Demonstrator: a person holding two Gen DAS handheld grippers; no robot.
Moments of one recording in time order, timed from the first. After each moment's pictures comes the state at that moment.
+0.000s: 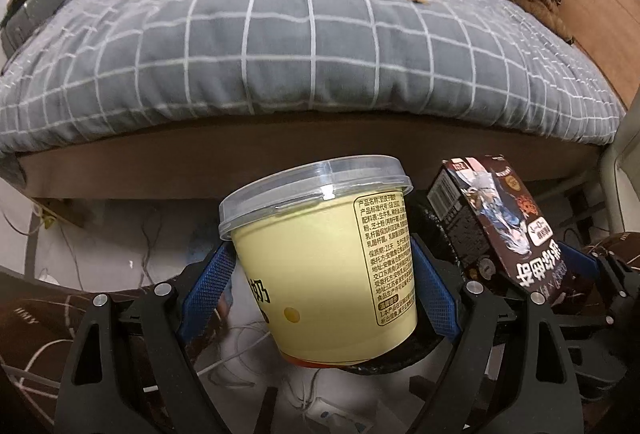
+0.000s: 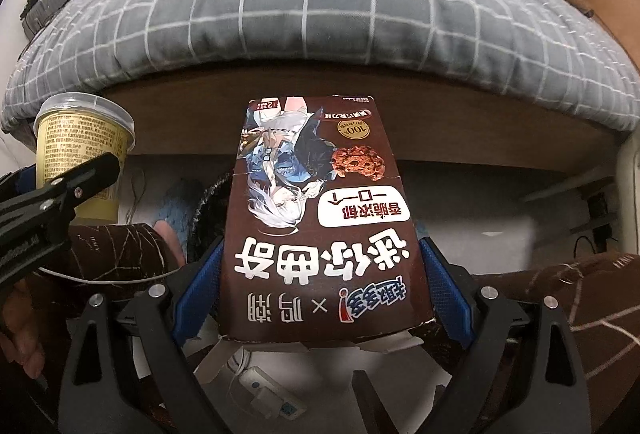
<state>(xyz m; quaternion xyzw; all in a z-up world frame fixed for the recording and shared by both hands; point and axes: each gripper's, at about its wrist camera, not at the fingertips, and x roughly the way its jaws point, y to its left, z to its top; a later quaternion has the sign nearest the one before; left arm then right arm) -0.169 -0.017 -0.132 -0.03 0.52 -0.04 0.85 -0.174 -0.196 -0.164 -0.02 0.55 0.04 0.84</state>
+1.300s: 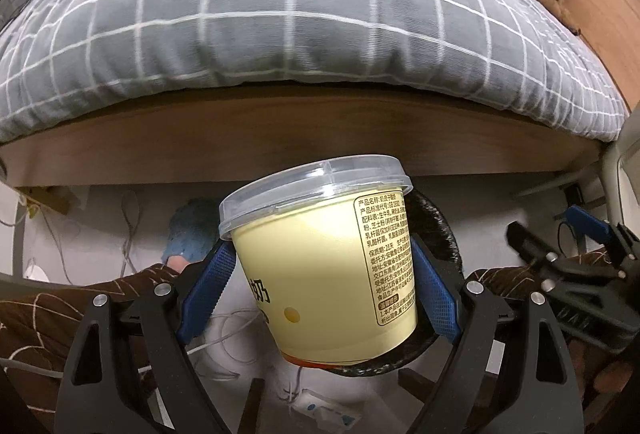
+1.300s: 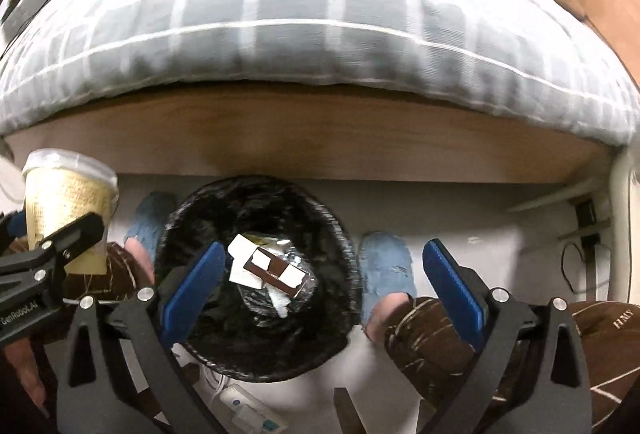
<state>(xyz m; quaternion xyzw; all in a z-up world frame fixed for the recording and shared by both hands) -0.151 -0.025 -0.168 -0.04 0.55 -0.05 0.83 -0.137 -0.233 -0.173 -0.03 0.54 -0.01 0.84</state>
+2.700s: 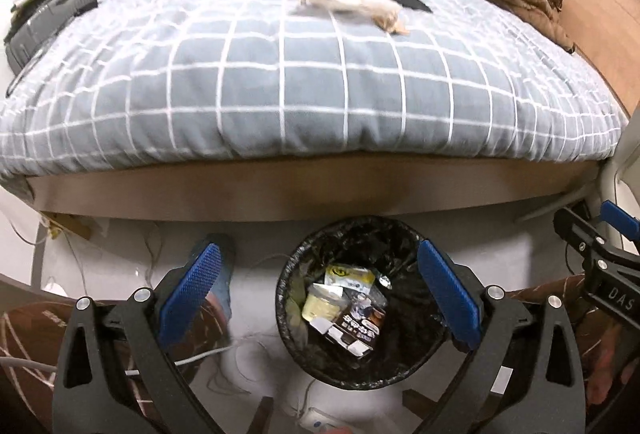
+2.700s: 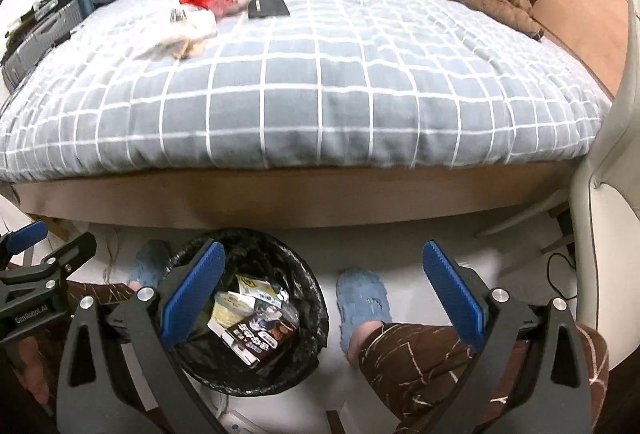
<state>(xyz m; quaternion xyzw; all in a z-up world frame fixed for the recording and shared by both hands) -0.158 -0.046 -0.095 -0.02 0.50 -0.02 0.87 -0.154 -0.263 -0.095 -0.01 0.46 -0.03 0.89</state>
